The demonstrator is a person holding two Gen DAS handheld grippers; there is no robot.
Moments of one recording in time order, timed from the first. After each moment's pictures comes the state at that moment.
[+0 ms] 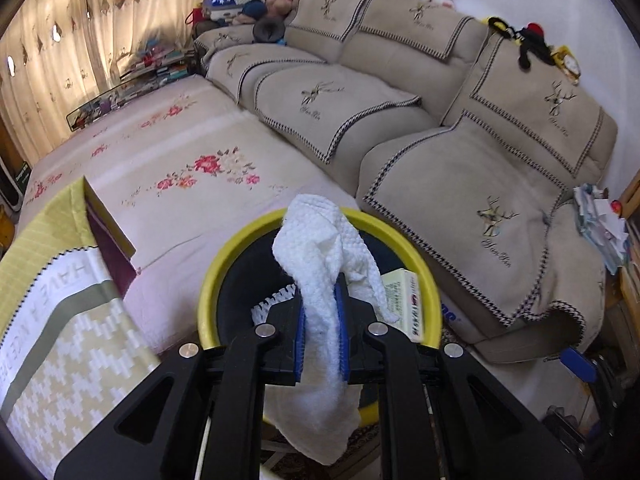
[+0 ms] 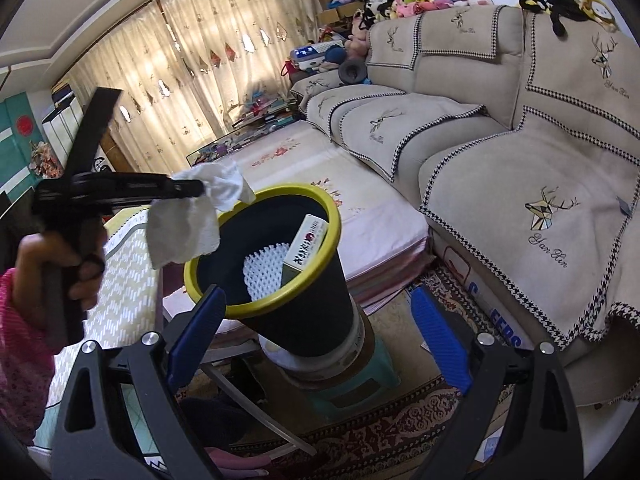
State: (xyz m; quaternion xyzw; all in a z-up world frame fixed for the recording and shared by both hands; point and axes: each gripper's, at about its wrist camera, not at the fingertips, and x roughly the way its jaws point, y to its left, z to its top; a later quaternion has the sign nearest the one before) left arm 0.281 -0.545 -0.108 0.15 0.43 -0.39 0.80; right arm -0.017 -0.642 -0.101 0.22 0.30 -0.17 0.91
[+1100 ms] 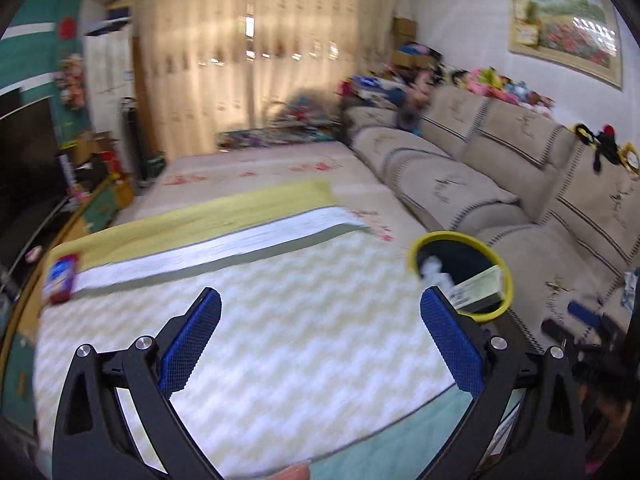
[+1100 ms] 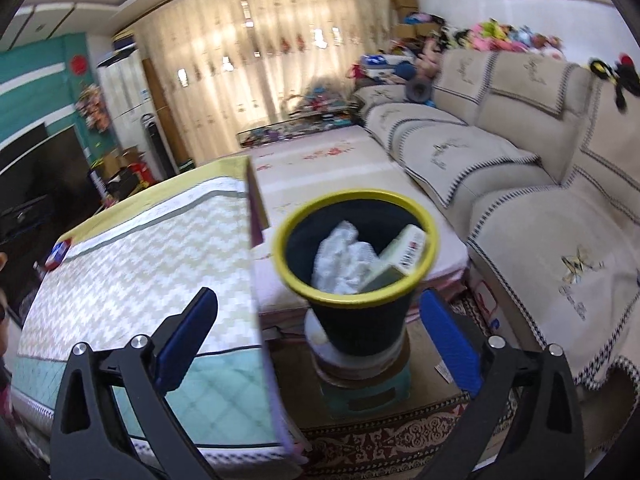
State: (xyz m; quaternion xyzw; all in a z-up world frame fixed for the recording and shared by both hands) left arm 0.148 -0.215 -0.024 0.05 0.31 -0.18 0.93; right arm 0.008 -0.522 -0.060 0.11 0.30 -0.08 0.94
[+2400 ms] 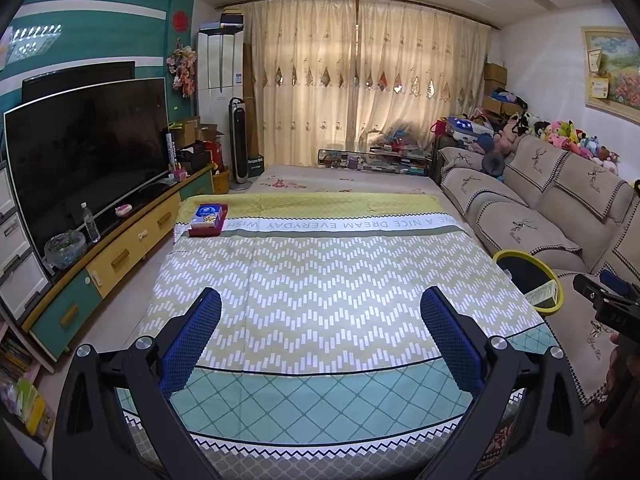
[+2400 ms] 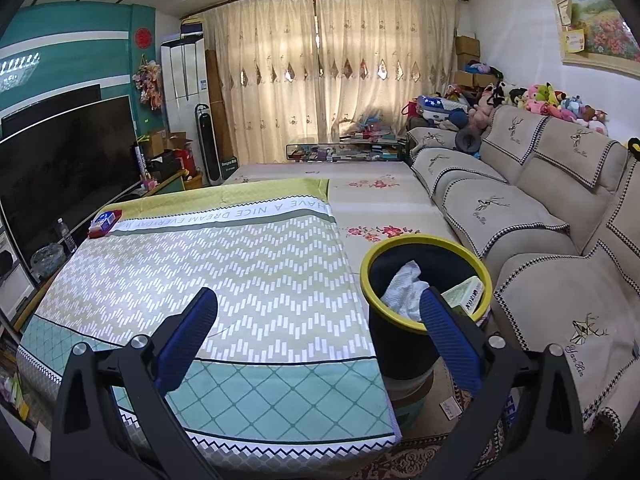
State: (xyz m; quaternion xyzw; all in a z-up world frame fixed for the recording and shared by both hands) left arm 0.018 -0.058 -0.011 -0.01 0.26 -0.03 0.96; right arm -0.003 -0.421 -0.015 0.03 0.27 -0.02 0.96
